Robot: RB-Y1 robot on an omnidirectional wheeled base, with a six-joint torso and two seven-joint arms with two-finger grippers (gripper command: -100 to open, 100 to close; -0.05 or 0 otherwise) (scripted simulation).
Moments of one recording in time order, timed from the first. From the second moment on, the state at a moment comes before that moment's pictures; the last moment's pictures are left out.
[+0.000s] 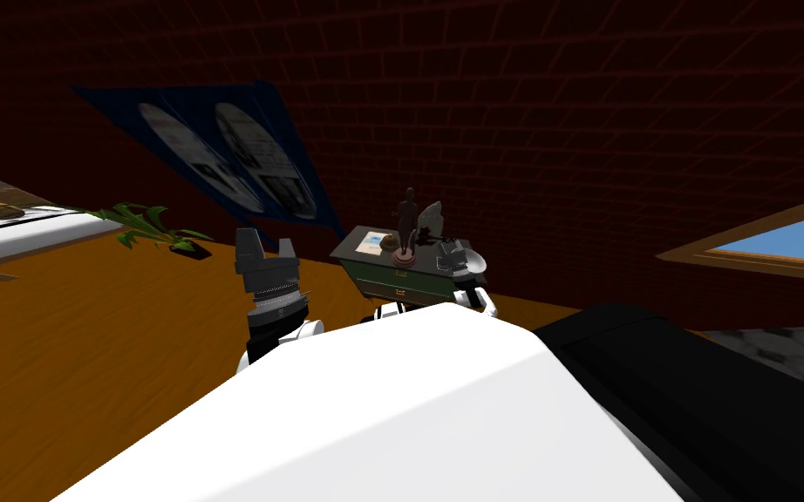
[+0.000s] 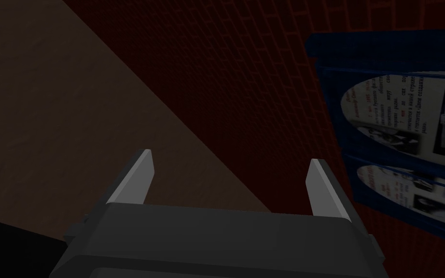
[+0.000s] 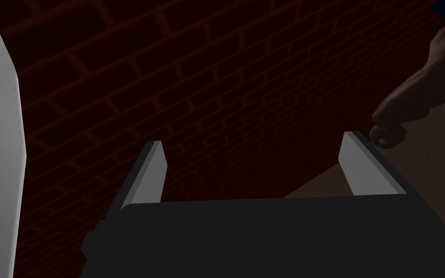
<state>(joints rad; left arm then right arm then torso) 0.55 0.01 -0.07 -2.36 -0.12 -0.48 -0.05 0.35 -0.24 -0.20 -1.69 0.19 -0.75 0.97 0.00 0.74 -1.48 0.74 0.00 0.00</state>
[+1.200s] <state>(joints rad) 0.55 0.01 -0.07 -2.36 -0.12 -0.48 -0.05 0.30 -0.24 -0.28 -1.47 0.25 -0.88 1.29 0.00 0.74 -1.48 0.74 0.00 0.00</state>
